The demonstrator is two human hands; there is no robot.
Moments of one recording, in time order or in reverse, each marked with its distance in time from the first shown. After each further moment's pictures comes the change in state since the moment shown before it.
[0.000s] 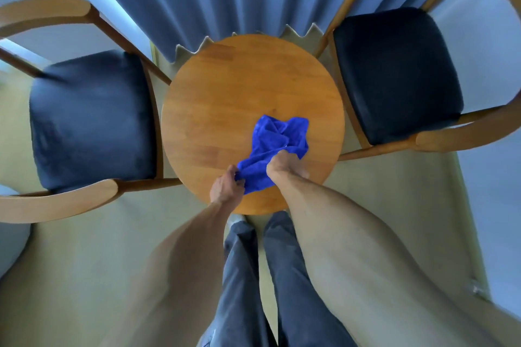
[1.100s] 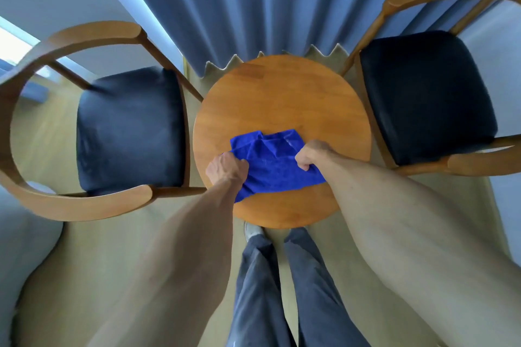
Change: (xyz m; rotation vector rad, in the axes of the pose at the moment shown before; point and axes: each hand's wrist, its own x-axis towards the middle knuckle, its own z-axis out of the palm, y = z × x) left_hand 0.011 0.026 -0.108 0.235 0.214 -0.163; right_hand 0.020 -0.039 -0.060 -0.206 -0.111 0.028
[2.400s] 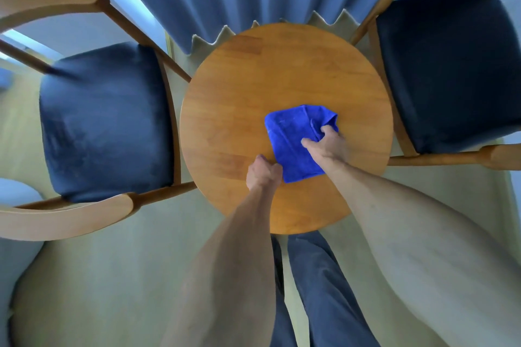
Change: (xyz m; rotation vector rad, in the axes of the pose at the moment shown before) left_hand 0.052 0.046 0.114 -0.429 -0.313 -0.084; right_hand 0.111 0.013 0.061 0.475 0.344 0.021
